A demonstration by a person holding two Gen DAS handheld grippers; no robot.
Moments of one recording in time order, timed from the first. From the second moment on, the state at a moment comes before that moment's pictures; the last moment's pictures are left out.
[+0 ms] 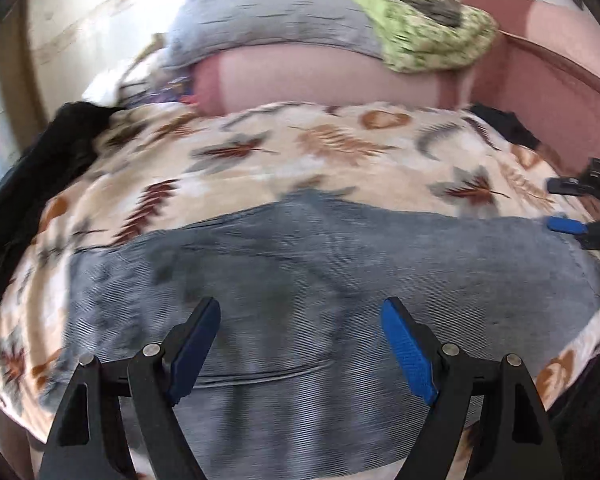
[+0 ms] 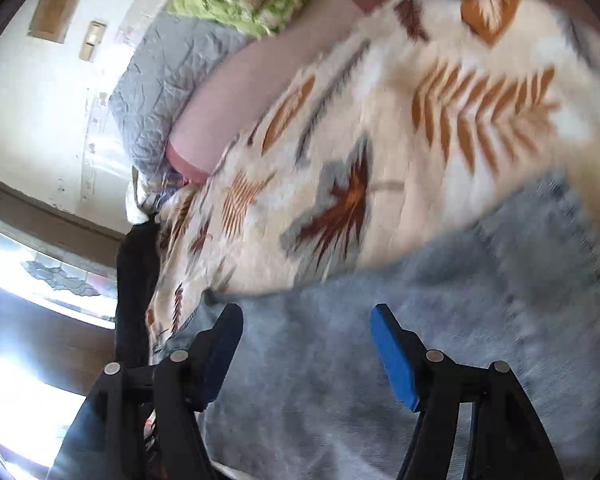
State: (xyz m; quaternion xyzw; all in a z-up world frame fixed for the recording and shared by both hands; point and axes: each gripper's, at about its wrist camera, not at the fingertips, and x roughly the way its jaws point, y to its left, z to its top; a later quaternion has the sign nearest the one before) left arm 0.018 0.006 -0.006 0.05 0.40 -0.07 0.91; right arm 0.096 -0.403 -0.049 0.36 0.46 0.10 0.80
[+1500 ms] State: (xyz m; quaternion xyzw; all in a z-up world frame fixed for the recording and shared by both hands) left arm 0.055 -0.131 -0.053 0.08 0.48 -0.17 0.86; right arm -0.057 -0.475 -0.039 0.38 0.39 -0.05 0.84
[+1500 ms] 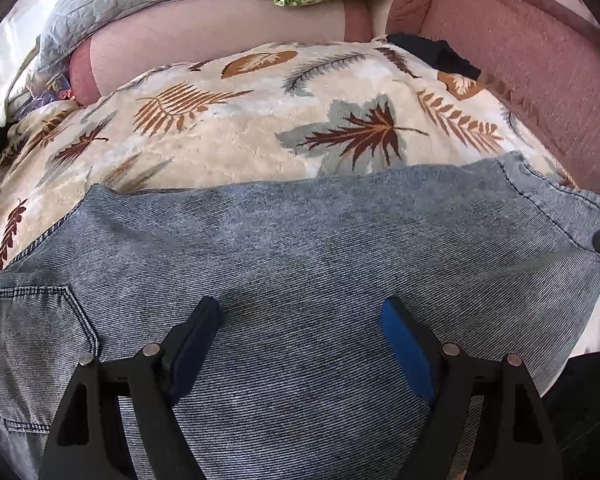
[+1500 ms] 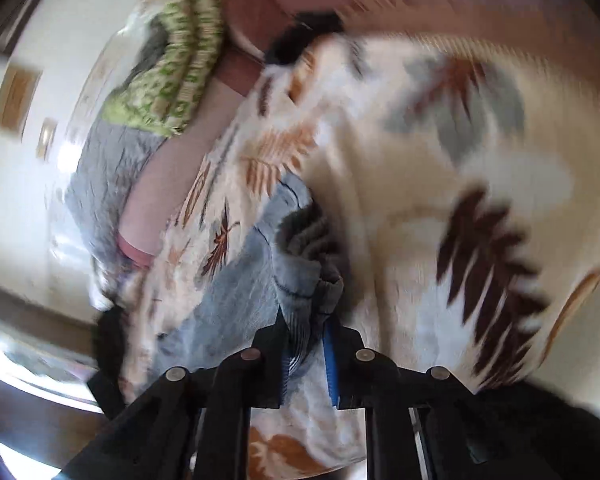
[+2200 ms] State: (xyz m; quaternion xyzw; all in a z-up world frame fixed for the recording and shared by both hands) left arm 0.061 -0.178 -0.062 0.10 0.49 -0.14 0.86; right arm -0.063 -0.492 -0.054 0.45 0.39 -0.03 0.81
